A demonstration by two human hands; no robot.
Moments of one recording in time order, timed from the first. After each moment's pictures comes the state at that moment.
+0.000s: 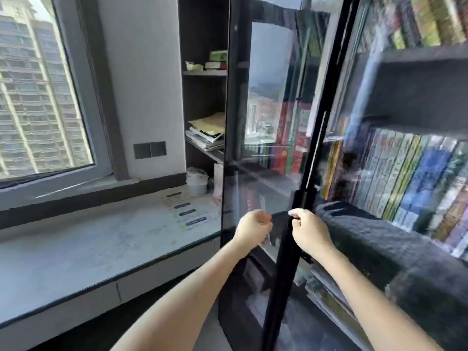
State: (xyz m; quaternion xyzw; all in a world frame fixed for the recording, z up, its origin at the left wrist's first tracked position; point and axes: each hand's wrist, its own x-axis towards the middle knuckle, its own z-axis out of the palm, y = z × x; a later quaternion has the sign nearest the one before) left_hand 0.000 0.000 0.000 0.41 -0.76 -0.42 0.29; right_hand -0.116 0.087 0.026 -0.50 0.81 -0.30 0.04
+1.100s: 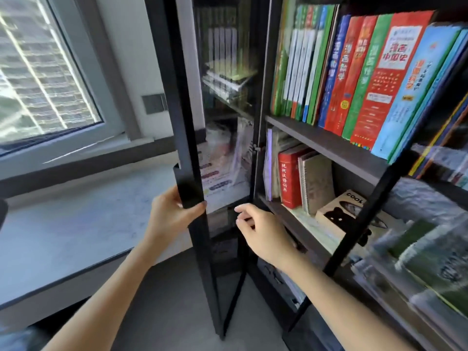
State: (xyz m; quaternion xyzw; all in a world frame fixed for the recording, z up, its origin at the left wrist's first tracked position) left_hand 0.170 -0.119 -0.037 0.47 -0.72 -0.31 0.41; right_hand -0.012 -0.030 -0.045 -0.63 0.67 -0.33 0.20
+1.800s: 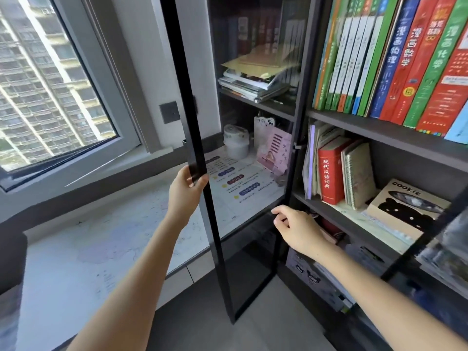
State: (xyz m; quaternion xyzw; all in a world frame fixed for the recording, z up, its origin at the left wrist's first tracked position) left_hand 0.276 -0.262 -0.034 0.47 -0.66 -0.41 0.43; right_hand 0.069 -0.122 -0.091 -0.58 0.76 -0.24 0.15
